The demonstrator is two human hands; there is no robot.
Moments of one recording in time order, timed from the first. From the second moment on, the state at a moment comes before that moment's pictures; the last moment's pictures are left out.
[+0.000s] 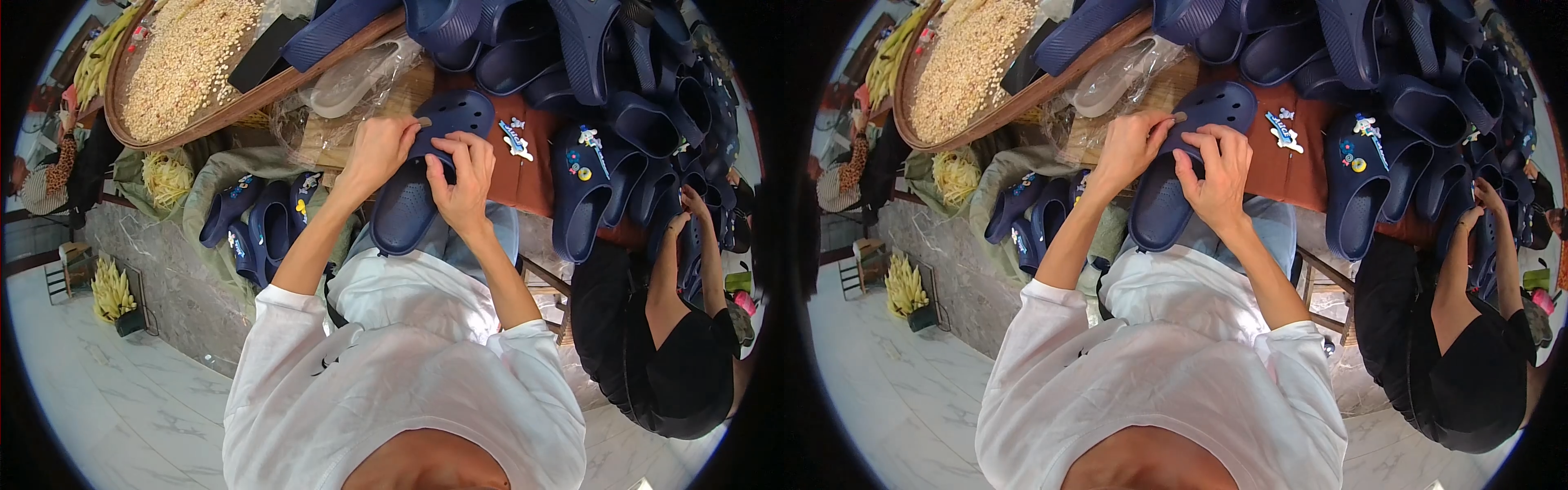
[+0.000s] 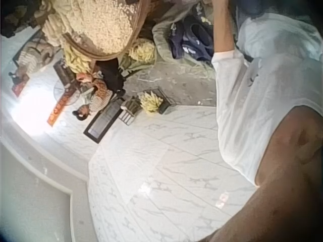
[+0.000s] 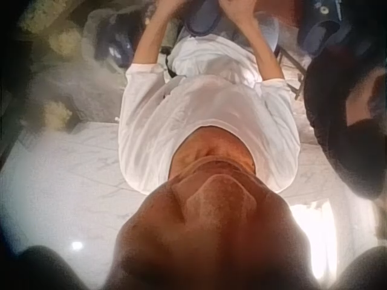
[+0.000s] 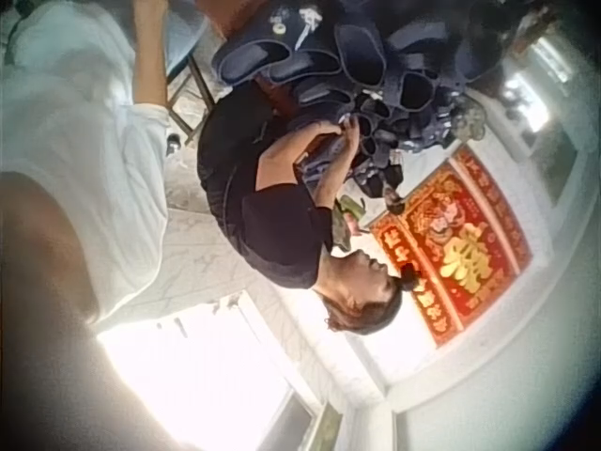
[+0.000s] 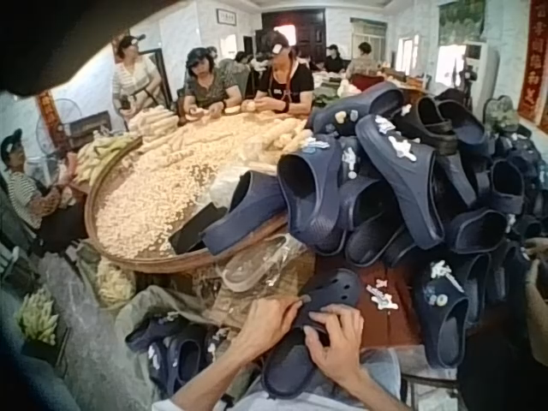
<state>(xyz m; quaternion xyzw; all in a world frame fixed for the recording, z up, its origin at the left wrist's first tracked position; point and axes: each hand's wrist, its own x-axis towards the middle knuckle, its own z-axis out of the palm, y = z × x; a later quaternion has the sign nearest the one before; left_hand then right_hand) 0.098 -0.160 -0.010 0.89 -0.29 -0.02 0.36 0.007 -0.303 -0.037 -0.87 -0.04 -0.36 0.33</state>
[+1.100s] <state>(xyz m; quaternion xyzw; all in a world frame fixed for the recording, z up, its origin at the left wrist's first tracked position) 0.057 -0.181 -0.044 0.71 -0.15 0.06 0.68 0.017 -0.370 -0.042 -0.81 0.16 -0.32 0.46</state>
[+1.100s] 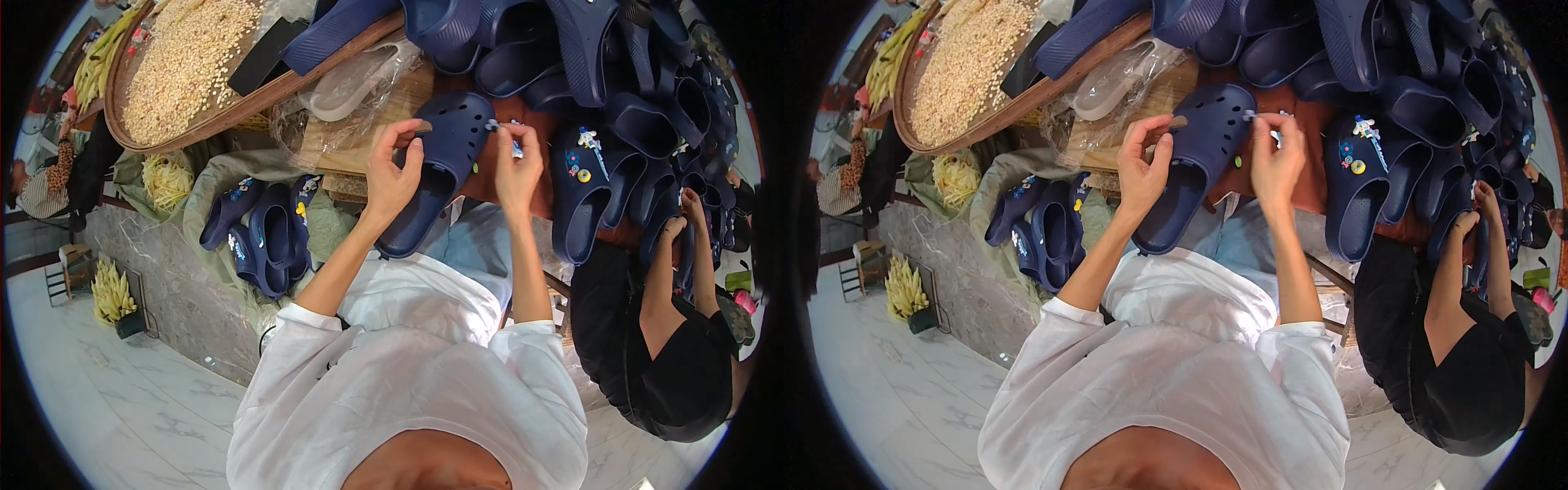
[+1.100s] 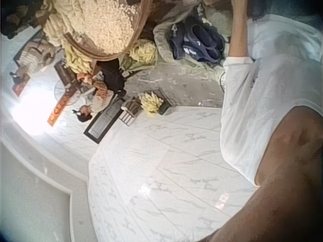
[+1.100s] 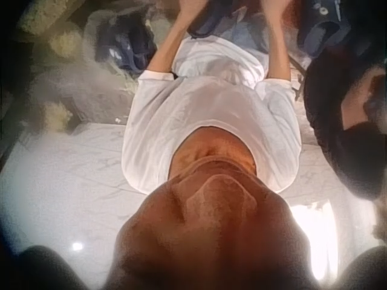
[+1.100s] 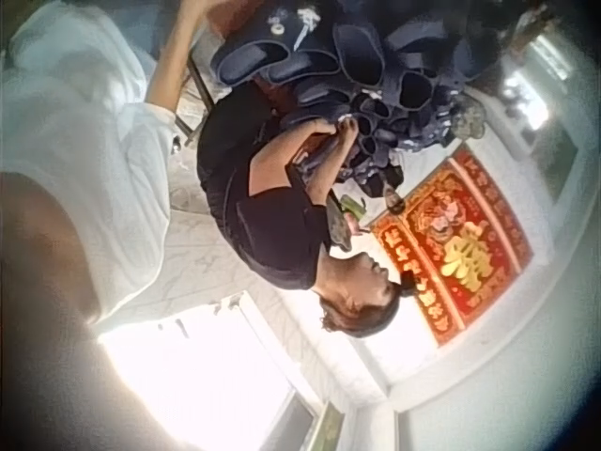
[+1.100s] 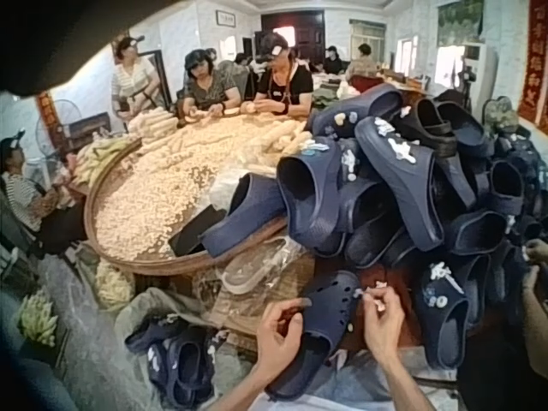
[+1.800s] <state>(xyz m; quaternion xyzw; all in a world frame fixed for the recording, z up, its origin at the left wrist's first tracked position) 0.107 -0.178 -0.064 0.77 -0.16 -0.09 0.61 -0.007 -0.303 -0.026 -0.87 0.01 -0.33 0.37</state>
